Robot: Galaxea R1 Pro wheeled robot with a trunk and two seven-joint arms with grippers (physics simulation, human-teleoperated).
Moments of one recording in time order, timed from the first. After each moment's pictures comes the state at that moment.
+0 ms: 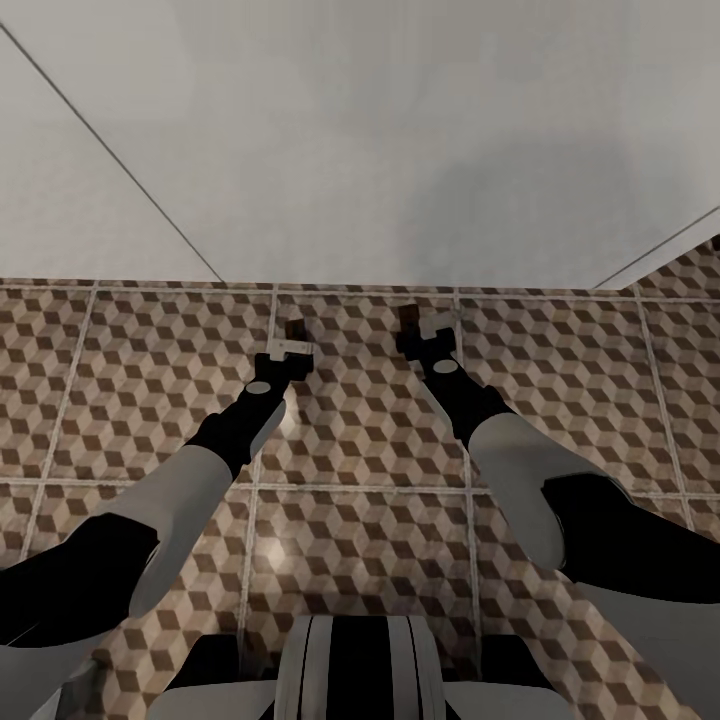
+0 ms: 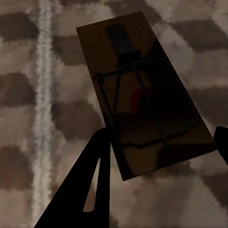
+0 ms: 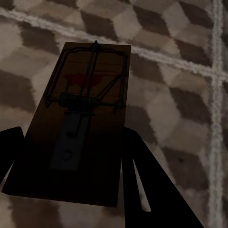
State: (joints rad) left arm -1.20 -0.08 -0.29 -0.48 0.10 0.03 0.19; right arm -1.34 0.17 0.07 -0.30 0.24 -0.05 -0.19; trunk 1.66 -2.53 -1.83
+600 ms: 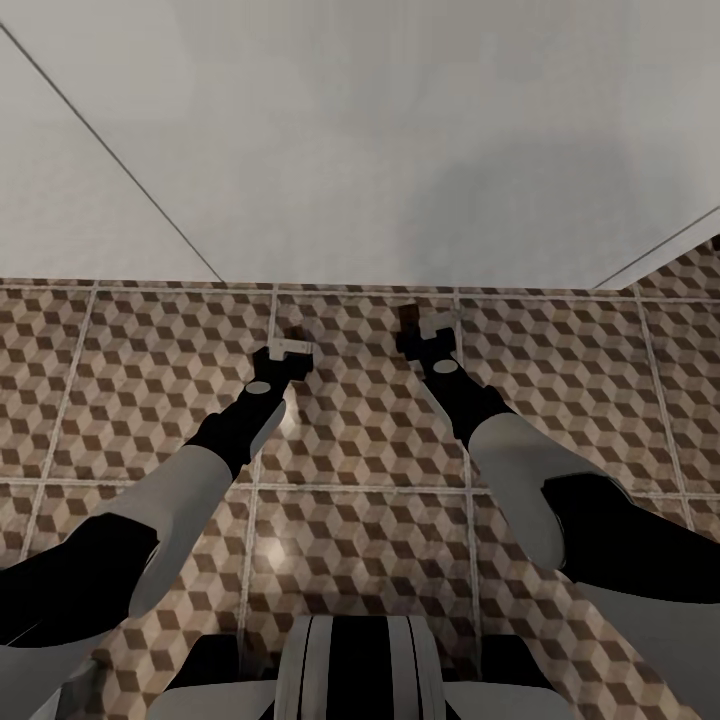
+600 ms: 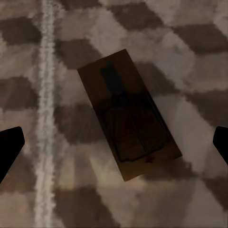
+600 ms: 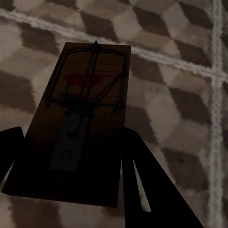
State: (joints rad) left arm -1.20 -0.08 -0.29 -0.48 0.10 0.02 0.20; right arm -1.34 0.17 0.07 -0.30 0.24 -0.05 -0.19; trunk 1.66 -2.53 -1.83
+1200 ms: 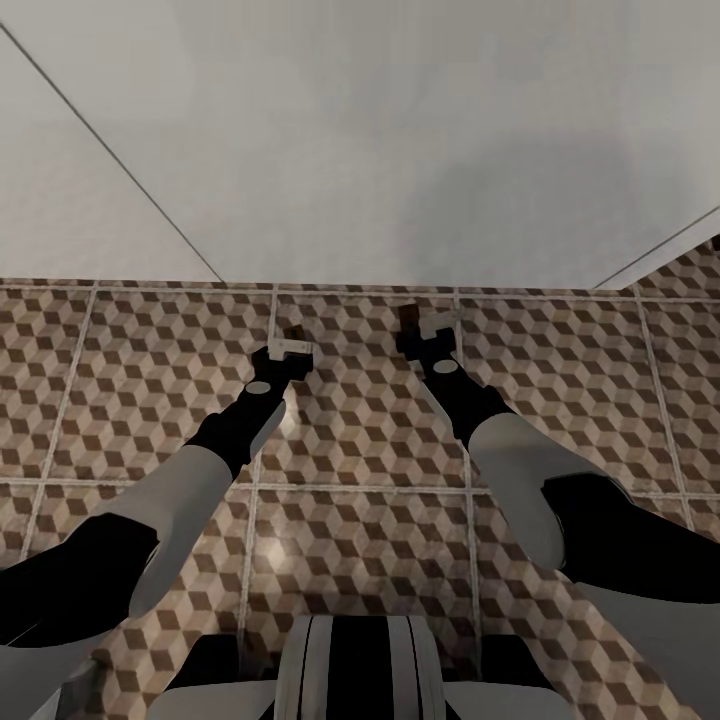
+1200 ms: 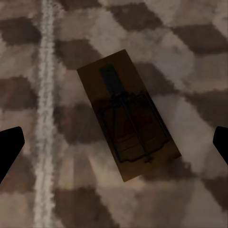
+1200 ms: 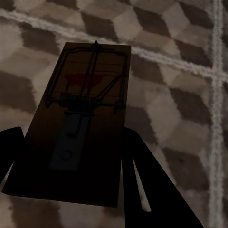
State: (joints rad) left arm -1.20 -0.08 -0.29 -0.48 0.10 0.02 0.20; right arm -1.34 0.17 0.07 -0.30 0.24 -0.05 -0.18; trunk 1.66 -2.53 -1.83
